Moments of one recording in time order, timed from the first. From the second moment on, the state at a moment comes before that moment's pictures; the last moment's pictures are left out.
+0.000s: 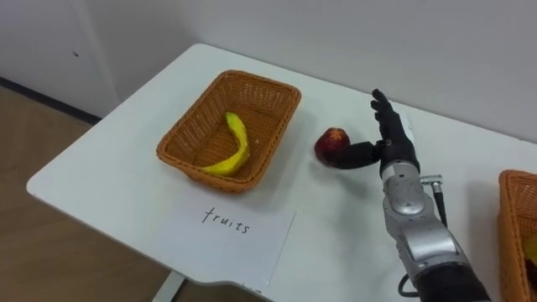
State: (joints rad) left arm 0.41 0.20 0.06 0.93 0.23 0.15 0.14; right arm -0.29 -0.41 0.21 0.50 0.19 0.05 -0.24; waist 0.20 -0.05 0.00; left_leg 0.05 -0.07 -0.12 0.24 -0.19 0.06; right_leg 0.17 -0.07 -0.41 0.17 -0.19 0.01
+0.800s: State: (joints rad) left arm 0.44 0.20 0.06 0.93 0.21 0.17 0.11; right arm -0.28 -0.41 0.25 0.59 0.18 0.06 -0.17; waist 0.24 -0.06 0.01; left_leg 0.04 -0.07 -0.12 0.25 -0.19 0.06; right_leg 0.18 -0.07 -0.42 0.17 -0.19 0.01
